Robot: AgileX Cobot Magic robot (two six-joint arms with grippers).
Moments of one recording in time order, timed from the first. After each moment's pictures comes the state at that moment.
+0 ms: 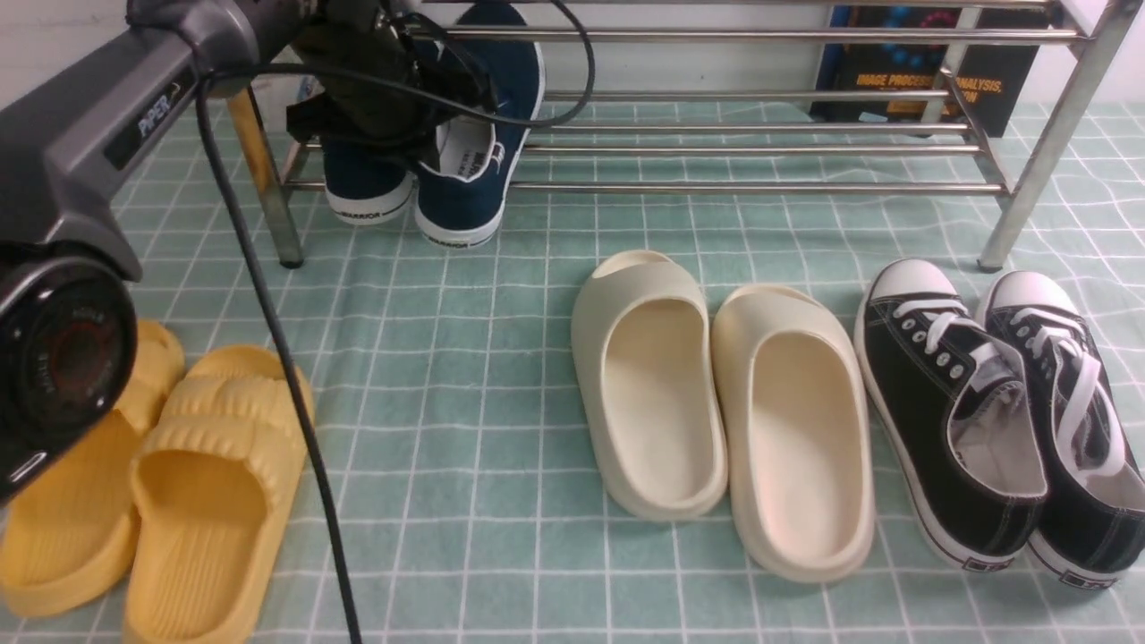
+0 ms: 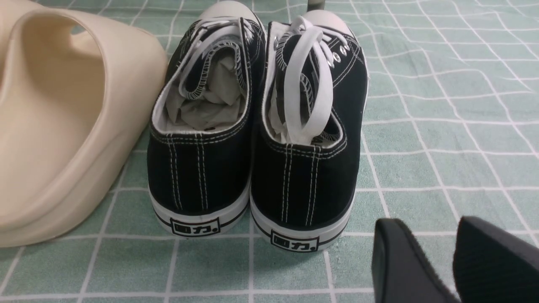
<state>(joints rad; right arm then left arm) -0.05 -0.01 0.02 -0.01 0.38 0.02 -0.24 2.19 -2.15 -0.04 0.99 -0.31</state>
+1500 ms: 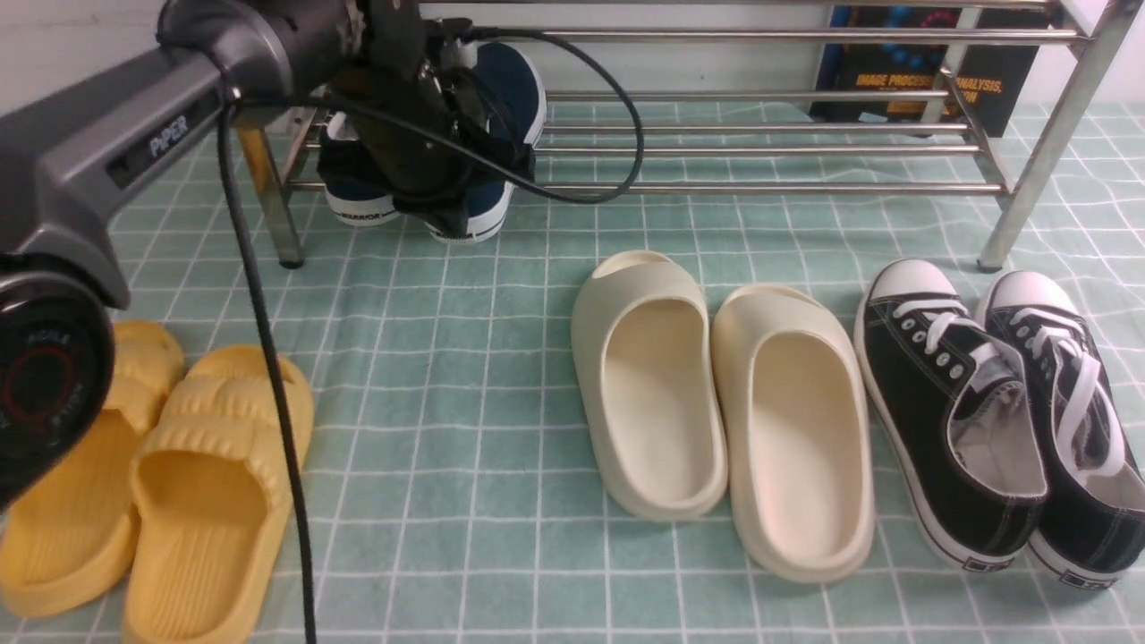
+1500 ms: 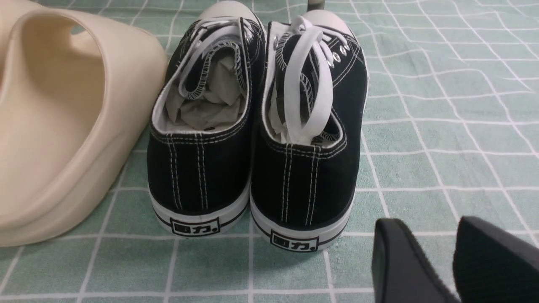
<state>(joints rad) -0.05 -0.01 0.02 -0.01 0.38 0.02 -0.31 2.11 -1.93 -0.02 0.95 -0.25</state>
